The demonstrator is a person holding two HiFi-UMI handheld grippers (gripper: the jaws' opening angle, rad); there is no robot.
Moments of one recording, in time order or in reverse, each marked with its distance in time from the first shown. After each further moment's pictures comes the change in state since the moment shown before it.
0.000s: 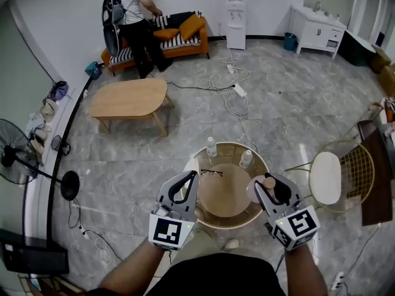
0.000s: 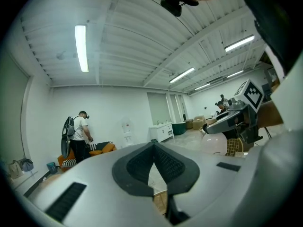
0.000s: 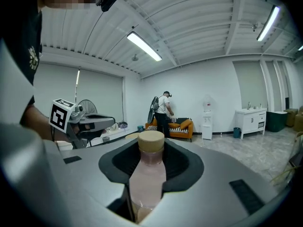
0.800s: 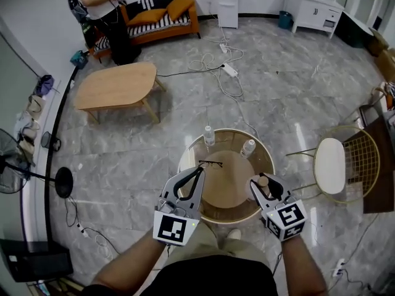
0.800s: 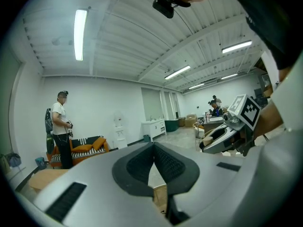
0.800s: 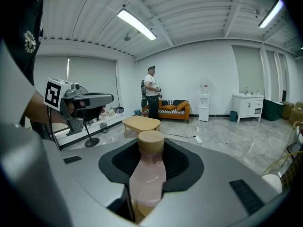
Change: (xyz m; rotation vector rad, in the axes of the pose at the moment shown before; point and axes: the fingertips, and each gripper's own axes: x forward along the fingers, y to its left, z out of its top) left arm 0.057 0.015 -0.081 -0.017 0.032 -0.113; right arm 0.083 -0.026 -0.119 0.051 0.194 -0.055
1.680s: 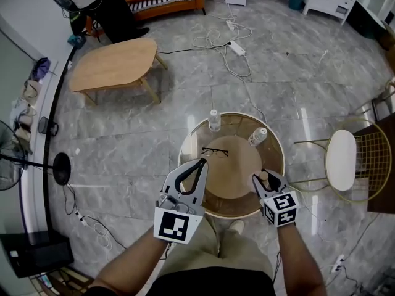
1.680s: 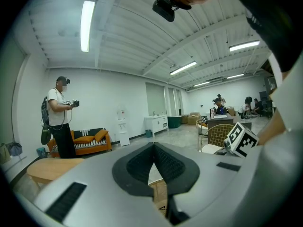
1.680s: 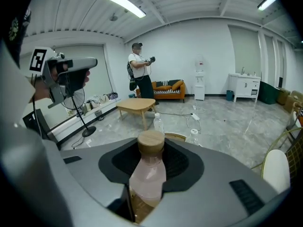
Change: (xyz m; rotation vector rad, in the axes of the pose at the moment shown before) left arm 0.039 0.019 -0.081 -0.032 0.044 0.020; right arm 0.101 -0.042 -0.148 0.075 0.199 -0.038
